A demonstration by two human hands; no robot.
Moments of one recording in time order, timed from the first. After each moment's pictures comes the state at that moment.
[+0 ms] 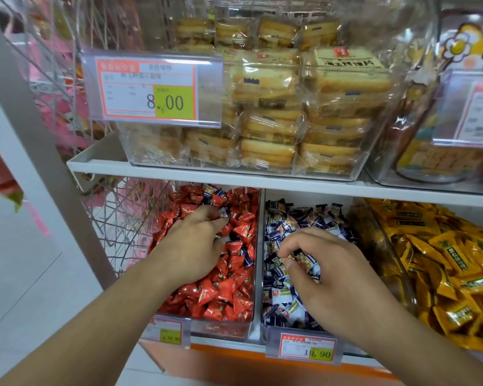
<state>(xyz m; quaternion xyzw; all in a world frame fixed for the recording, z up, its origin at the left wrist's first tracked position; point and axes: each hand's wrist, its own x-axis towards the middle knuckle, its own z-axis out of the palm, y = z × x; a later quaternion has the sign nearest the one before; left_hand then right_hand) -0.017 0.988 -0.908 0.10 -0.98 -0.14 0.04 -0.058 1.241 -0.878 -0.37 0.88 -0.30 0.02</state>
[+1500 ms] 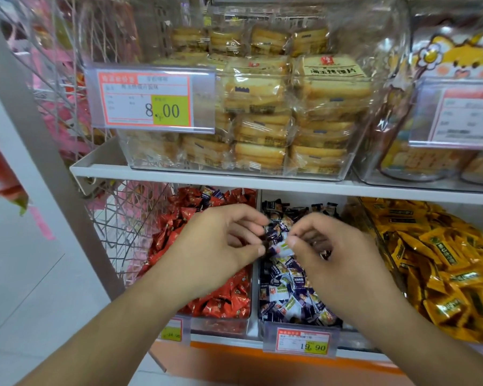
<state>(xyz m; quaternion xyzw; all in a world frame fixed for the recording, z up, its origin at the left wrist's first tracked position) 0.007 1.040 -0.861 0.04 -0.87 -0.49 0.11 -0.057 1.245 -0.865 -0.30 0.86 -0.42 -0.03</state>
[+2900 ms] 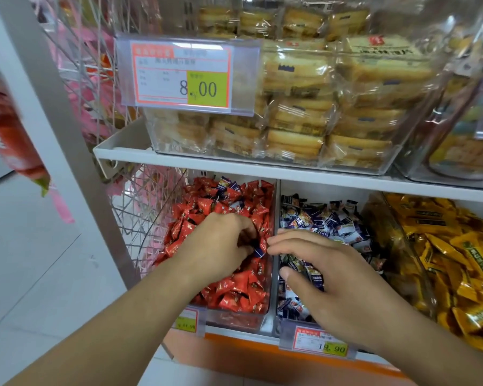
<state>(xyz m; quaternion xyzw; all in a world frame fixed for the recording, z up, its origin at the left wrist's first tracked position) -0.013 1.008 -0.905 0.08 -0.97 -0.24 0.07 -0.052 1.234 -0.880 -0.44 0.85 -0.26 0.07</state>
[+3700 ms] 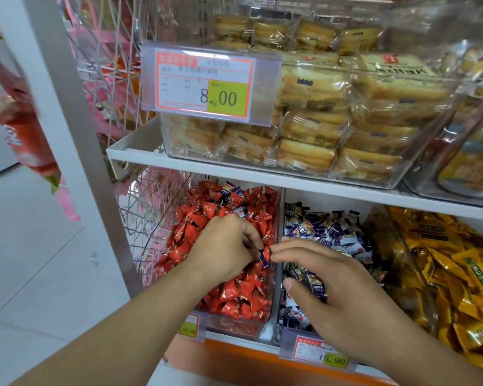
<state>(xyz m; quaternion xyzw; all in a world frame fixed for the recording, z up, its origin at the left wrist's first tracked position) -0.021 1.012 -0.911 0.14 -0.92 -0.35 0.07 -0.050 1.233 -0.878 -0.45 0.85 -0.25 0.07</state>
